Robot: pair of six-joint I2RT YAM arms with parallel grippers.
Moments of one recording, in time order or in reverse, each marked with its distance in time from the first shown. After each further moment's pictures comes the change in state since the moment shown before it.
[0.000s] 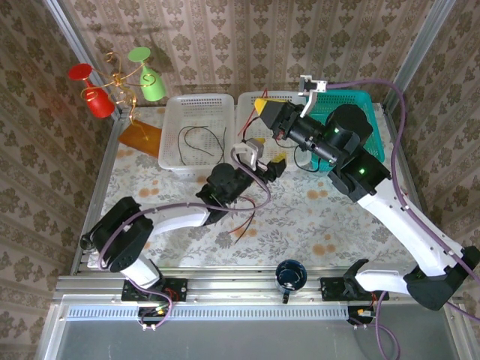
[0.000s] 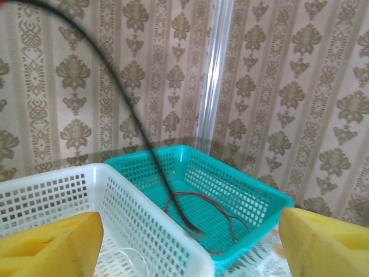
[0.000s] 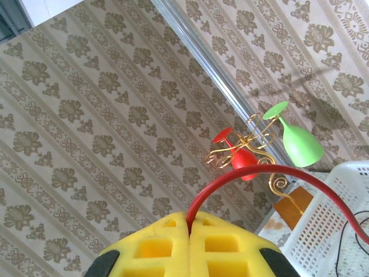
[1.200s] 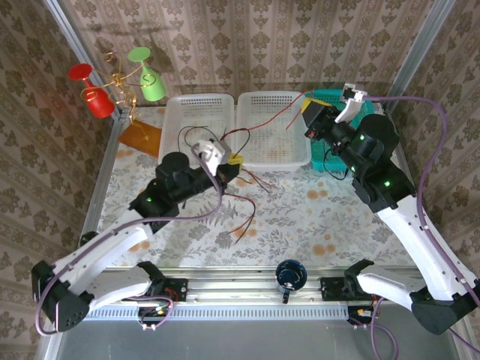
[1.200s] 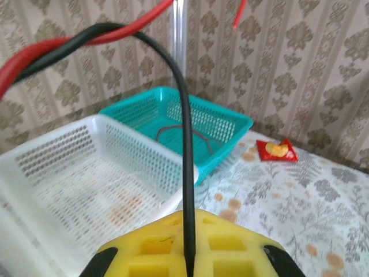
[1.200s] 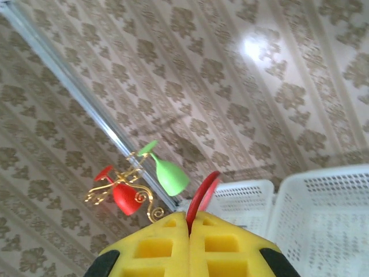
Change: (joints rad) left arm 0.146 -0.615 0.043 -0.972 0.317 0.119; right arm -0.219 -0.167 -0.158 -0.147 0.223 -0.138
